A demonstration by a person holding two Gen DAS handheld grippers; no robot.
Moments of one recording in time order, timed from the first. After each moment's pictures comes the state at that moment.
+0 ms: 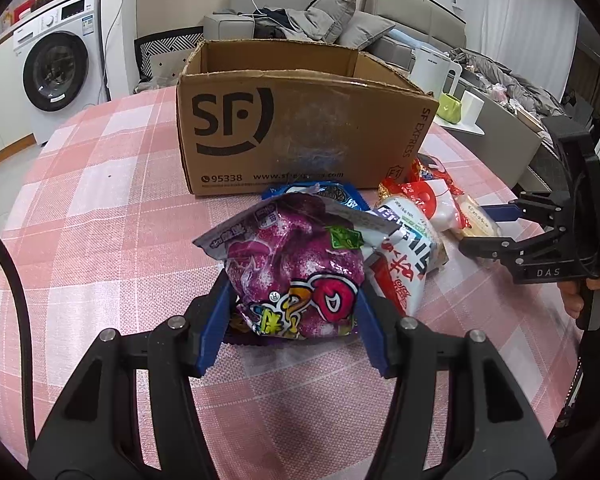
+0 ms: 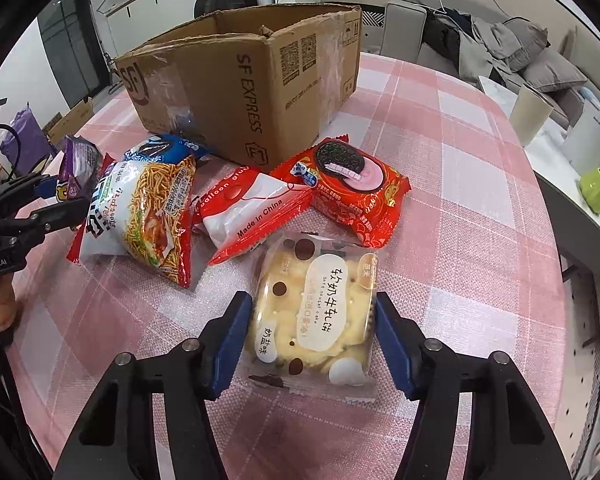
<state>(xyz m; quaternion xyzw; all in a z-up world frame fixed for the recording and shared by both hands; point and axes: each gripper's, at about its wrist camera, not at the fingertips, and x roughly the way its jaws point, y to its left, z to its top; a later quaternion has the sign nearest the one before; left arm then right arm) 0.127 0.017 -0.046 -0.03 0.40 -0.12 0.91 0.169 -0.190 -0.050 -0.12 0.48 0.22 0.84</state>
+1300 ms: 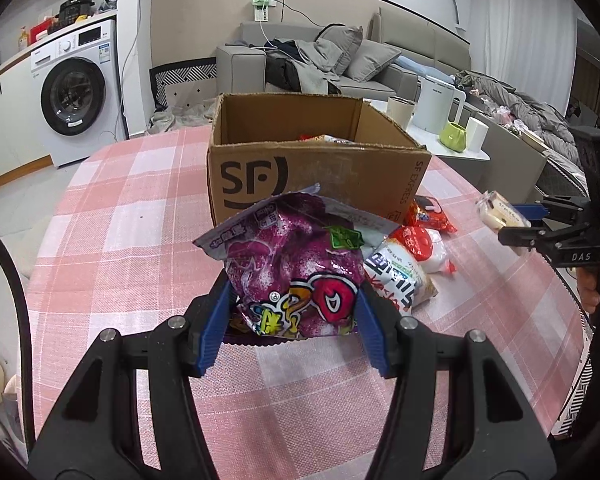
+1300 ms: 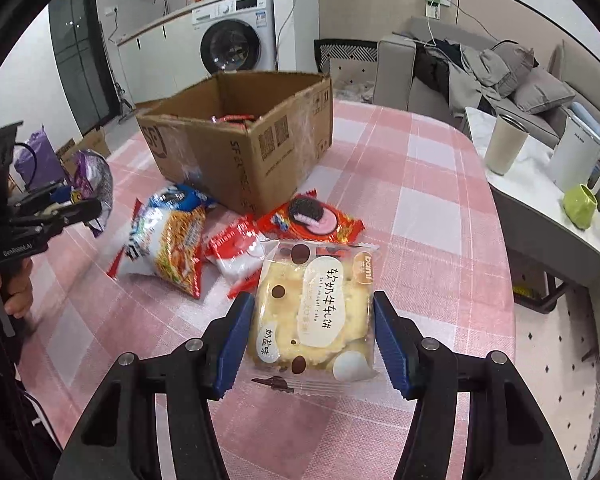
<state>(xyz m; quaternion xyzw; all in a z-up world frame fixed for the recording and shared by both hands) 0.096 0.021 0.001 -0.03 0.35 -0.09 0.93 0.152 -0.235 0.009 -0.08 0.41 0.24 0.87</state>
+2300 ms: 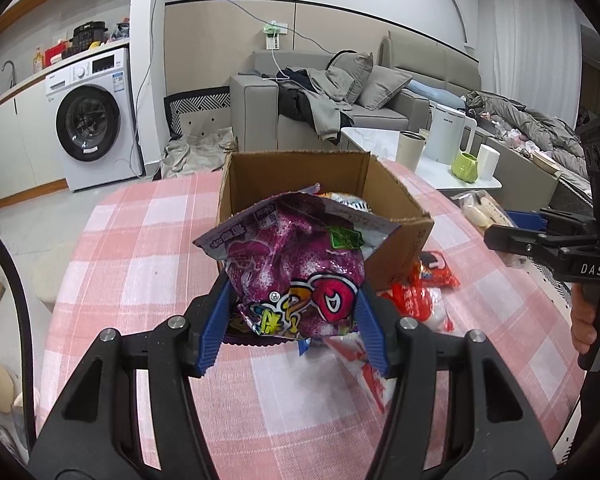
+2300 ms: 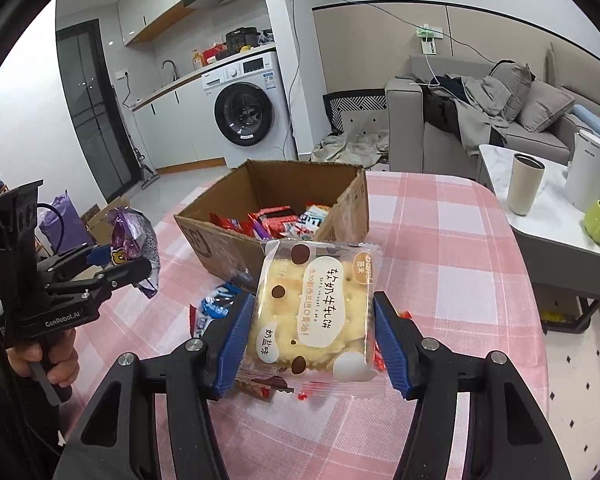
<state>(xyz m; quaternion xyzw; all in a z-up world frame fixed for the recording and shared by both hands) 0.116 0.010 0.057 -0.02 0.30 -0.06 0.95 0.164 -0.198 0.057 0.00 0.34 0.28 0.90</state>
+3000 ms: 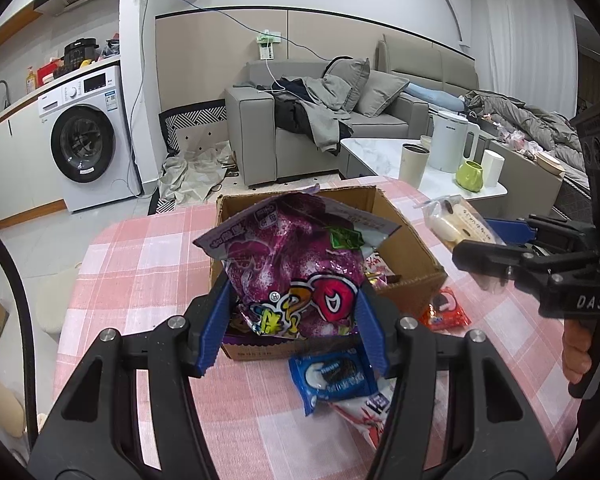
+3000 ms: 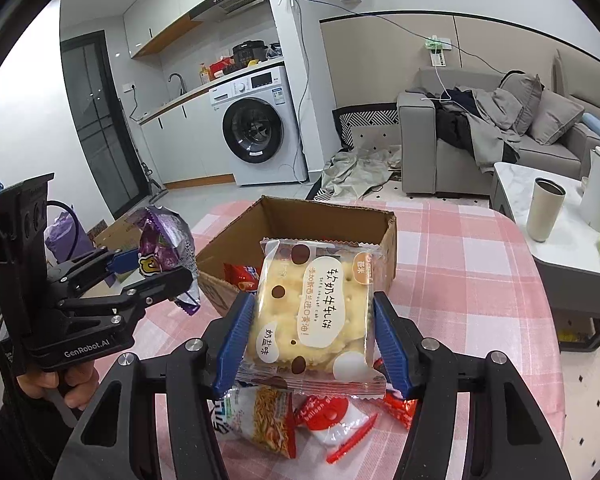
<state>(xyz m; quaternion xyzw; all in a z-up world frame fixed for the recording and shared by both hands) 0.176 0.004 0.087 0.00 0.29 -0.06 0.95 0.202 -0.157 0.079 0.01 0.32 0.30 0.90</state>
